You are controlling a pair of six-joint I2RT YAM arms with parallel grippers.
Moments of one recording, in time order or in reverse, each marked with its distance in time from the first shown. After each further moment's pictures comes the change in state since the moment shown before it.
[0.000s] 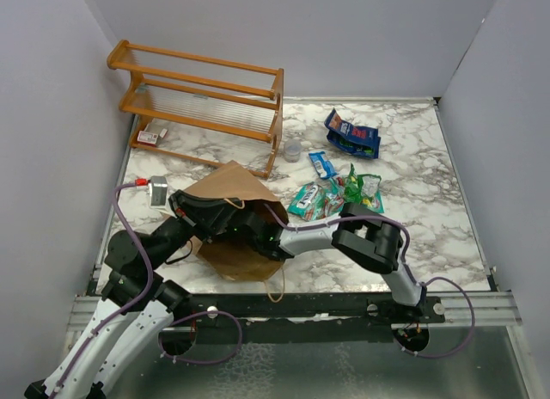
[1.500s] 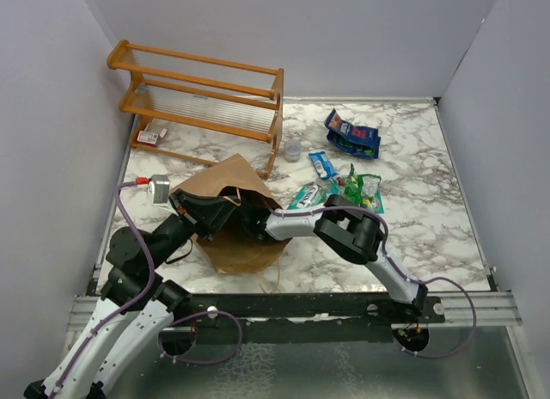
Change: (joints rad) left arm 0.001 0.011 0.016 -0.053 -0.024 0.018; right arm -0.088 0.197 0.268 -0.078 0.088 0.073
